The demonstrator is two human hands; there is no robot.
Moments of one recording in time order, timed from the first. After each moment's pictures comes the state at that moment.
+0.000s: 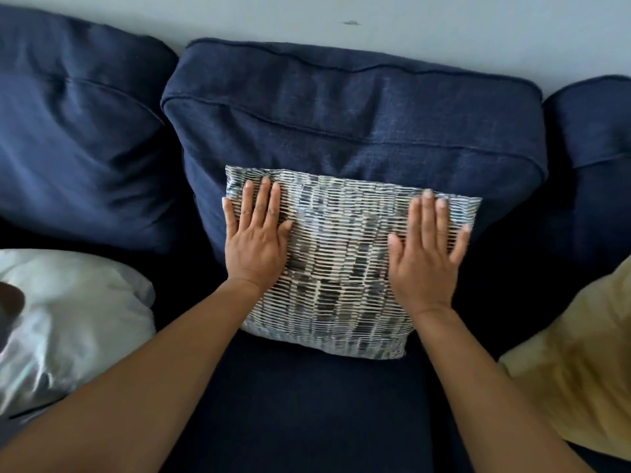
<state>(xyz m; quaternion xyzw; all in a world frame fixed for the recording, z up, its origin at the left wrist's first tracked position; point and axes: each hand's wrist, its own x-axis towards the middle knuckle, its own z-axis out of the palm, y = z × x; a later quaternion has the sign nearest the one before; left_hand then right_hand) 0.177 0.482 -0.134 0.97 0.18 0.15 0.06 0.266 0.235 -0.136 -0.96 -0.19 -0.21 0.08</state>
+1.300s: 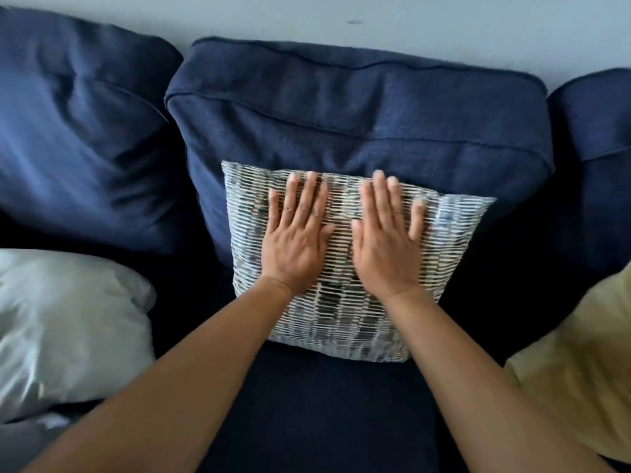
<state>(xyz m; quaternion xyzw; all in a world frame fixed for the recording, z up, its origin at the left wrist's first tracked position) 0.191 0.438 -0.126 0.97 0.08 0.21 0.04 0.256 0.289 -0.119 -0.93 -0.28 -0.21 0.13</state>
